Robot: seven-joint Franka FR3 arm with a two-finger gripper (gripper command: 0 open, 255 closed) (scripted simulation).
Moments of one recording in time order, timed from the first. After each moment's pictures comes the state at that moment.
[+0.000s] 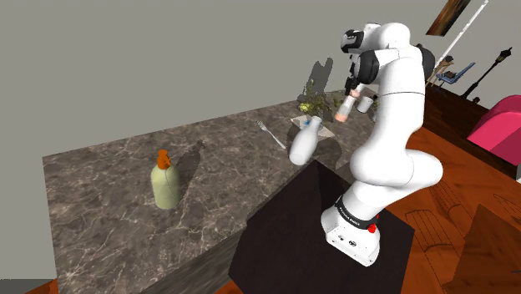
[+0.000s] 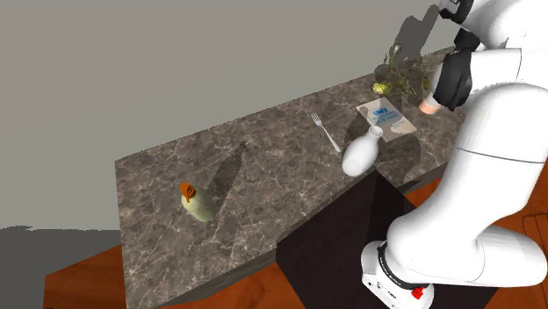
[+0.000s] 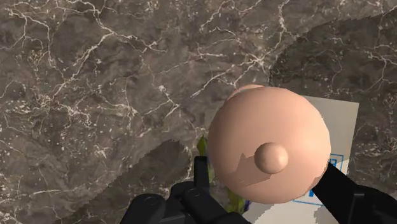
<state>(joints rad) -0.74 0.76 -0.46 -1.10 0.15 1.73 -1.04</state>
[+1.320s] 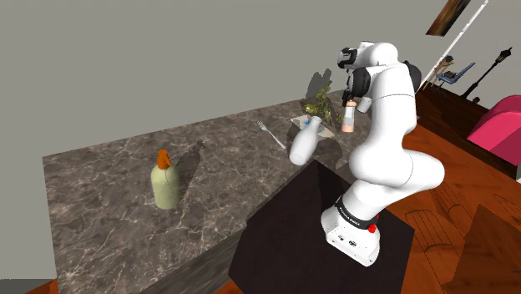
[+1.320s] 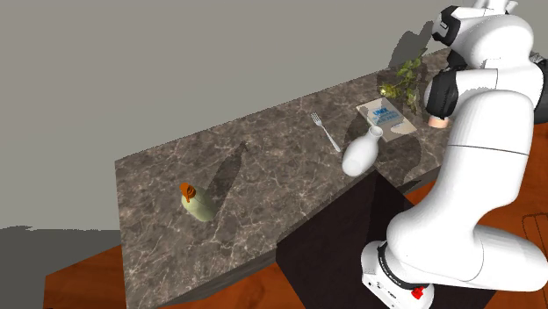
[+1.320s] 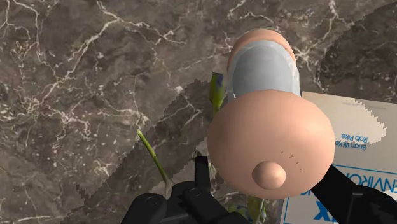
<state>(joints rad) -0.83 0.96 -0.43 -0.96 0.19 1.79 -1.07</state>
